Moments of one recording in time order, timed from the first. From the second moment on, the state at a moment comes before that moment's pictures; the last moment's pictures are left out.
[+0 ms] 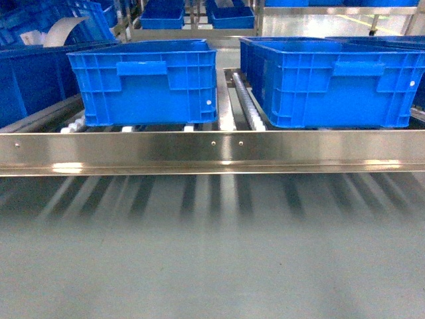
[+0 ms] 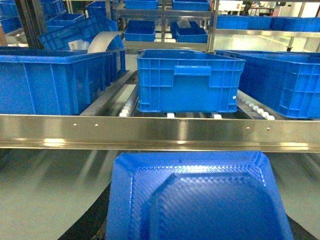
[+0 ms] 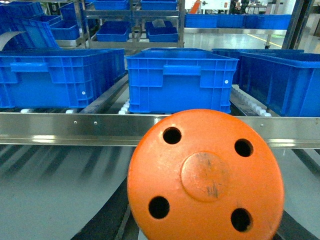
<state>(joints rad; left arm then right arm) 0.00 0.01 0.01 -0.01 0.00 0.00 0.00 0.00 0.01 -0.01 0.00 0.00</state>
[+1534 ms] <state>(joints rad) 0.00 0.01 0.01 -0.01 0.00 0.00 0.00 0.00 0.01 -0.01 0.00 0.00</state>
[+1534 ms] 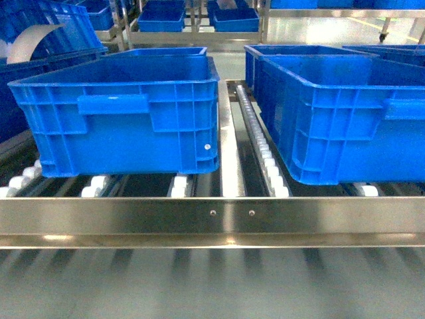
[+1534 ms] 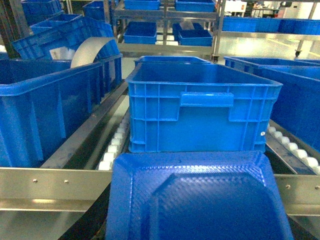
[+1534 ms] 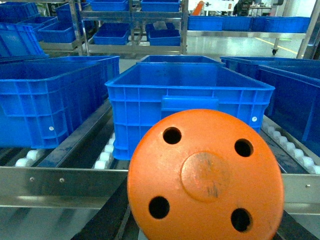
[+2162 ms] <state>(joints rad) 0.00 0.01 0.01 -0.01 0.00 0.00 0.00 0.01 0.01 -0.01 0.00 0.00</state>
